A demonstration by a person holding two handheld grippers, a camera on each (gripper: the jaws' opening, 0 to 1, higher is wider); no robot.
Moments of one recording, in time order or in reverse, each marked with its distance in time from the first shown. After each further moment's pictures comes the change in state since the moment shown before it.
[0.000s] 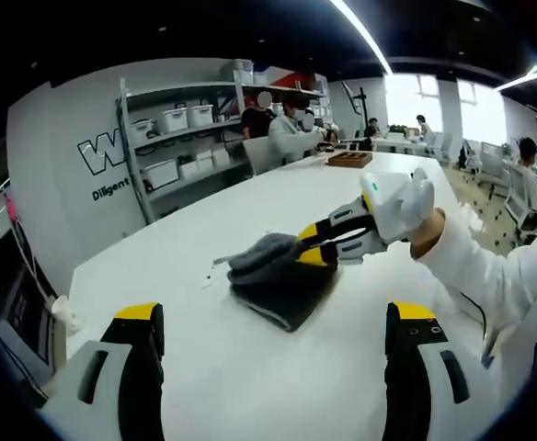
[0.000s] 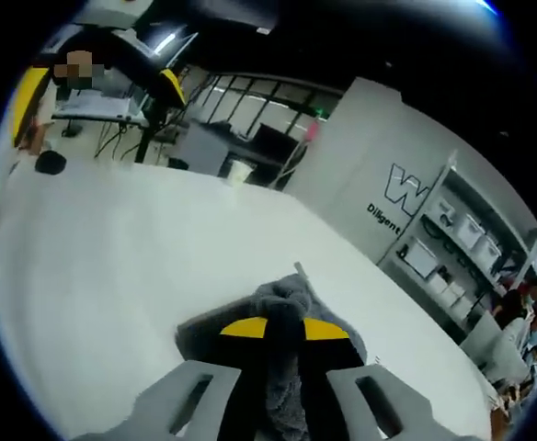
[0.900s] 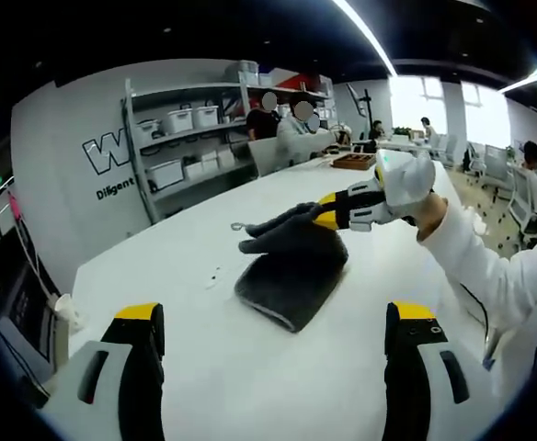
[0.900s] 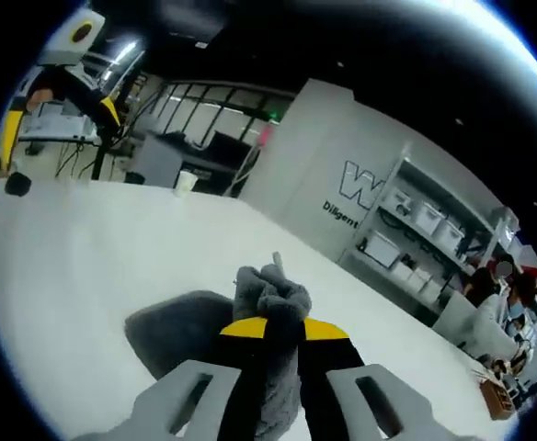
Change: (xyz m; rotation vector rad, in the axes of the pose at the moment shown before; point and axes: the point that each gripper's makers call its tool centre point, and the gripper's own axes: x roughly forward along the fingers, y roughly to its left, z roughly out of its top) left arm -0.003 0.003 0.000 -0.010 -0.007 0.020; right arm -0.029 -0.069 -0.013 0.091 -0.022 -0.194
